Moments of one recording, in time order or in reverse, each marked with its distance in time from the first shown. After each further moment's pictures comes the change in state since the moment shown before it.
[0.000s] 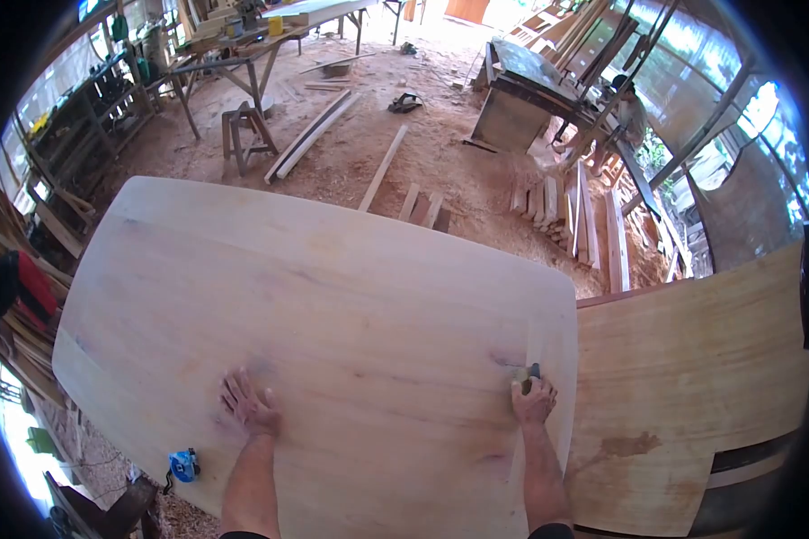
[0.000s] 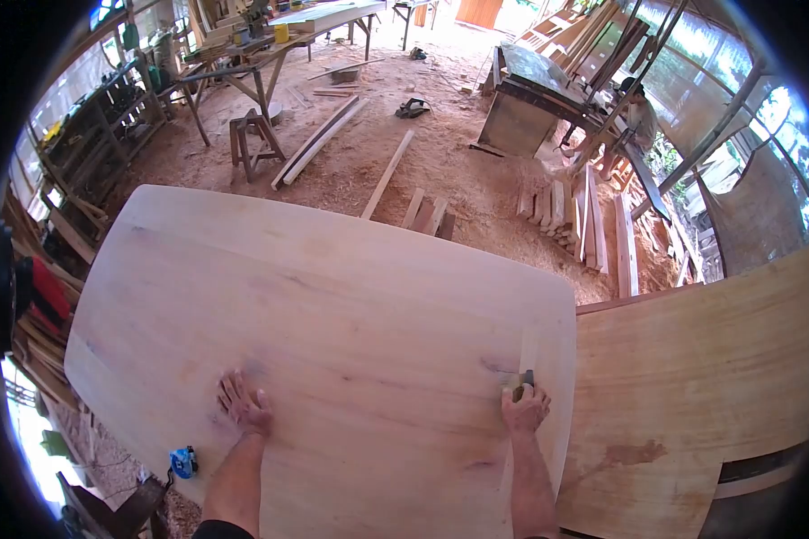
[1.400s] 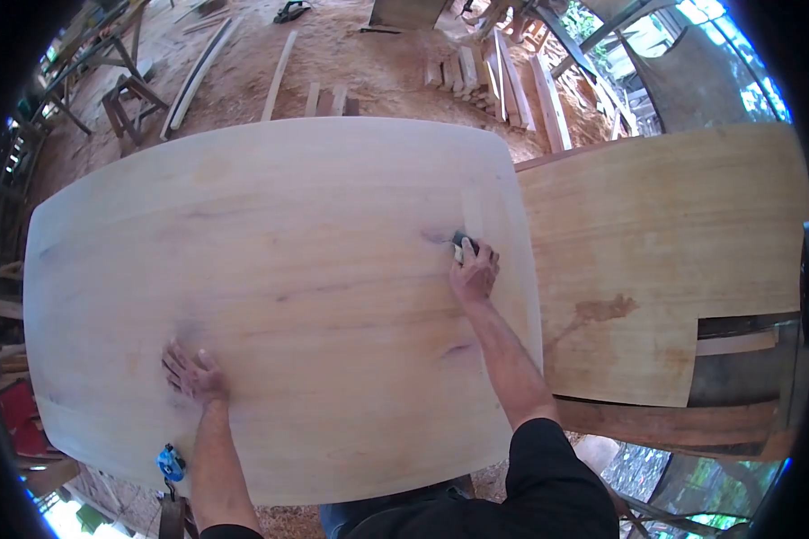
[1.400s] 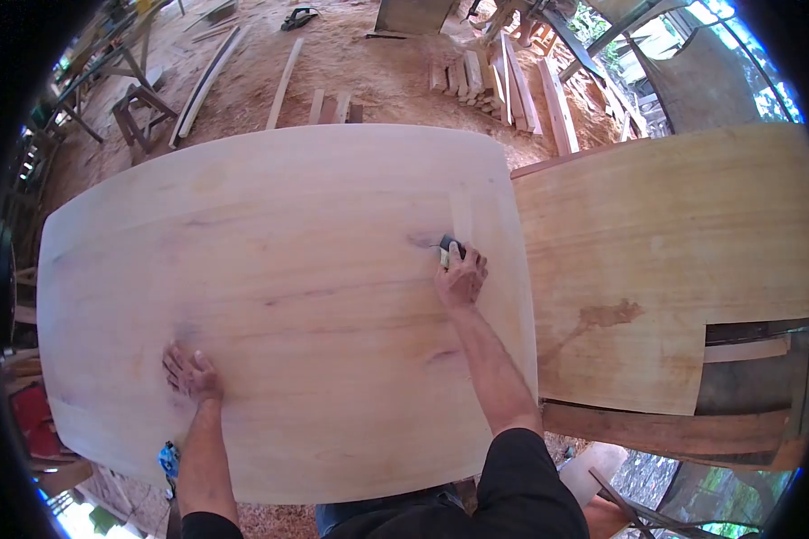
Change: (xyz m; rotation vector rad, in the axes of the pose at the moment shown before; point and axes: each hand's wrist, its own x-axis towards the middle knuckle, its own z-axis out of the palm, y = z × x) left_hand 0.004 -0.012 0.022 0.086 0.063 0.086; right_hand 0.005 -0.002 0.043 0.033 0.114 -0.116
